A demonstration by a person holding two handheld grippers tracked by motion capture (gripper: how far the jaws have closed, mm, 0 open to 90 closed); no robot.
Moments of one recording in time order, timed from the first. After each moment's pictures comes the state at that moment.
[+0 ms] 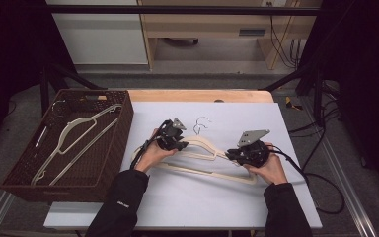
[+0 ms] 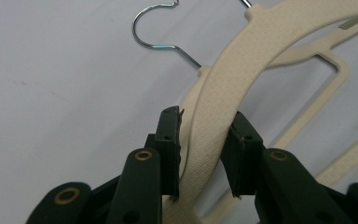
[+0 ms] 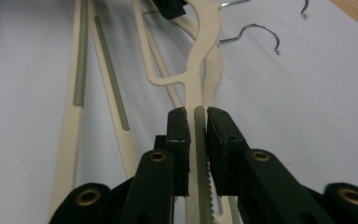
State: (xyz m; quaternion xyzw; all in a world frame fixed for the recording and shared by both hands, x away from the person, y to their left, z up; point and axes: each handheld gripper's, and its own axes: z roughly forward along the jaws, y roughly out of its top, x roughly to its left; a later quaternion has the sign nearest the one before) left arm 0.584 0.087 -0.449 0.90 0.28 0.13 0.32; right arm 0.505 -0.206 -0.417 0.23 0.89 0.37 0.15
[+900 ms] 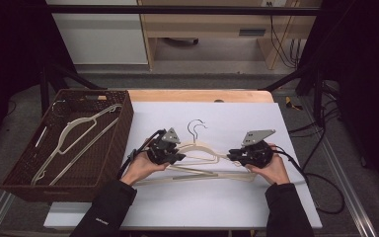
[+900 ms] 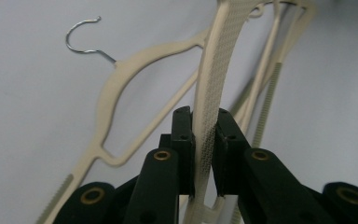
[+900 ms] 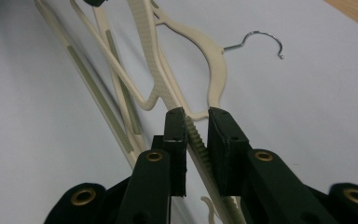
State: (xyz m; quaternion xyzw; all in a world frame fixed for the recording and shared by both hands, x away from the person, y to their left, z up) left arm 0.512 0.106 -0.406 0.91 0.21 0.08 0.35; right arm 0.501 -0.214 -0.413 0.24 0.88 0.40 0.13
